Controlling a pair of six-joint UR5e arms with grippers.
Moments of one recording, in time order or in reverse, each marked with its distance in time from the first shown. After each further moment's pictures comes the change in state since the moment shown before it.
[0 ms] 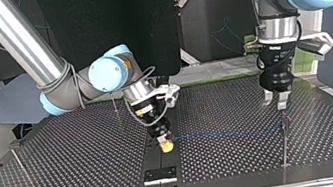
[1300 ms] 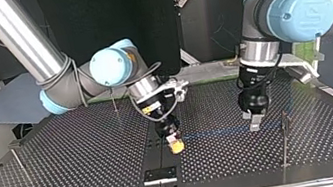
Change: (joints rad) left arm -0.115 -0.131 0.184 -0.071 -0.002 0.133; right arm 0.039 -0.029 -0.023 0.006 -0.007 -0.038
